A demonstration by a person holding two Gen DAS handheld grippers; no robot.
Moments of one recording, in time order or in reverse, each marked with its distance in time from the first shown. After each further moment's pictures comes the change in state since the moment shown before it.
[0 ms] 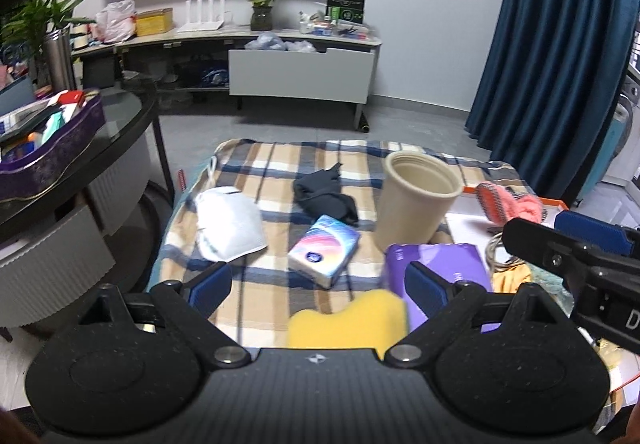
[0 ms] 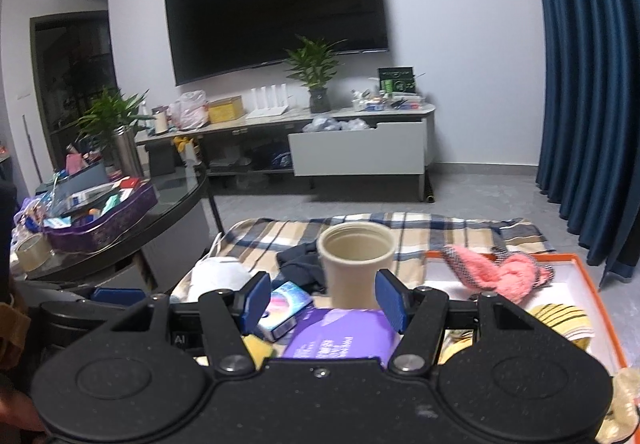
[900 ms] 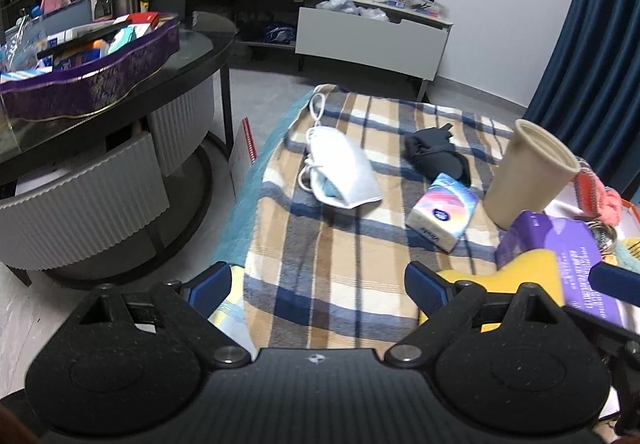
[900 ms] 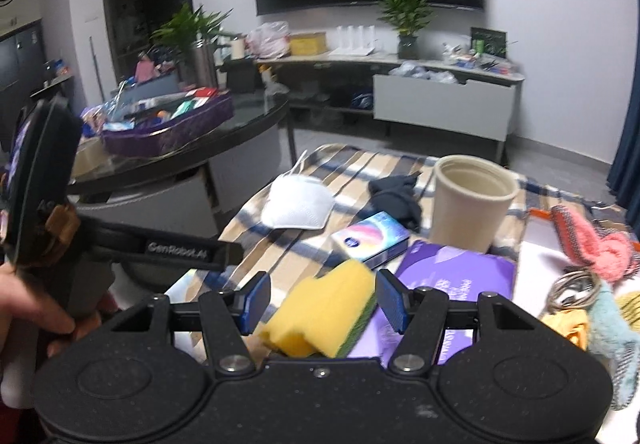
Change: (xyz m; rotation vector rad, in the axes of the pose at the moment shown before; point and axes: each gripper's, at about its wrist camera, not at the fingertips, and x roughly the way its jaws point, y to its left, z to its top) left arm 0.028 0.082 -0.023 -0.124 0.089 0.103; right arm 0.044 0.056 -0.040 -0.173 0.171 0.191
